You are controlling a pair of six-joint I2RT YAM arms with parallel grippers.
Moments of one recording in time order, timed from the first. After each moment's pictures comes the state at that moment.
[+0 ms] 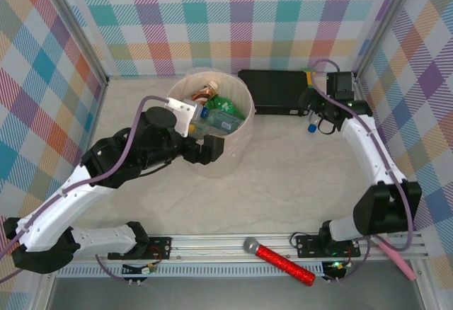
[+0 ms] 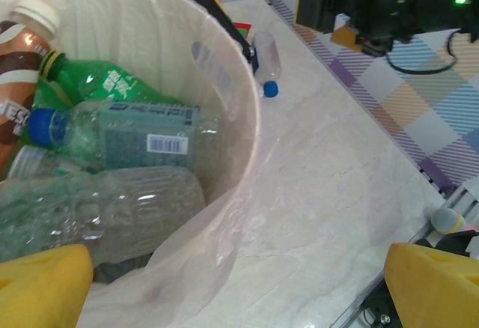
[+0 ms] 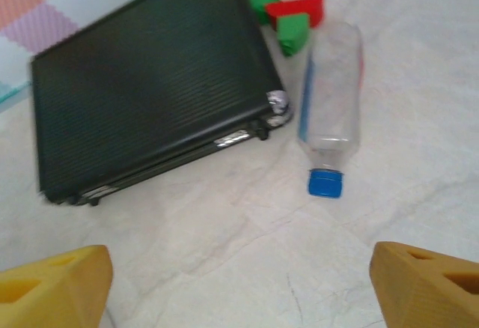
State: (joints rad) left arm -0.94 1.11 1.52 -0.93 -0.13 -0.40; right arm 0.07 1.46 1.33 -0.70 0.04 0.52
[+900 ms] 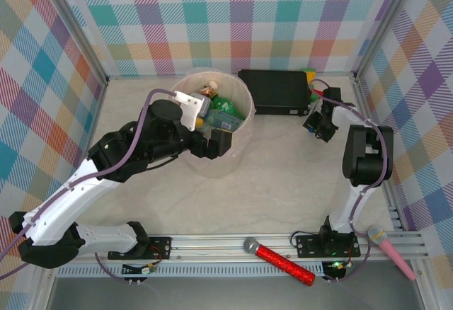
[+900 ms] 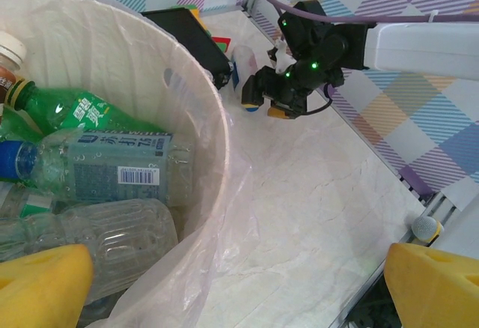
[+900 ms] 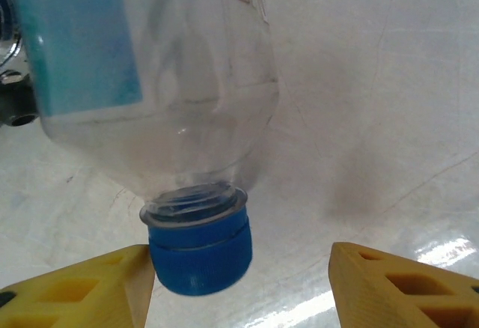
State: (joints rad) left arm -0.94 1.16 1.57 -0.89 -0.10 -0.39; right arm -0.05 1.92 1.31 -0.61 -0.06 0.57
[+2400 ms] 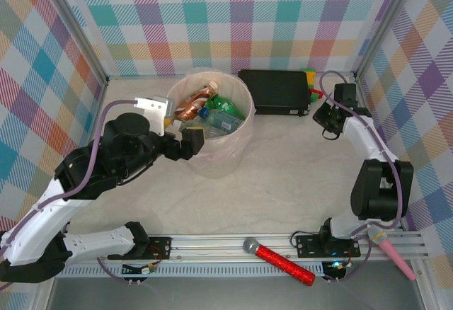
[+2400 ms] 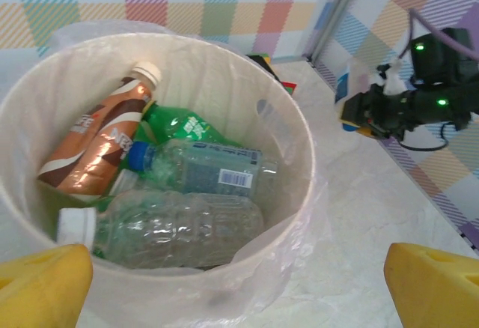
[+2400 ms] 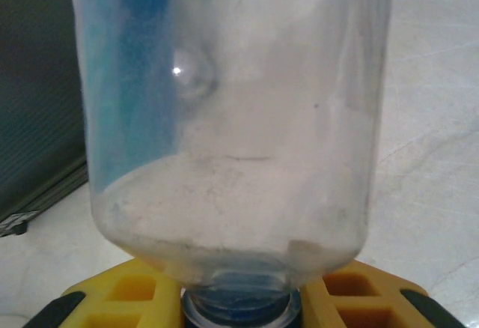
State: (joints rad) left arm -0.94 0.98 1.51 -0.96 -0.34 -0.42; right arm -0.04 1.53 1.19 -0.57 -0.07 0.58
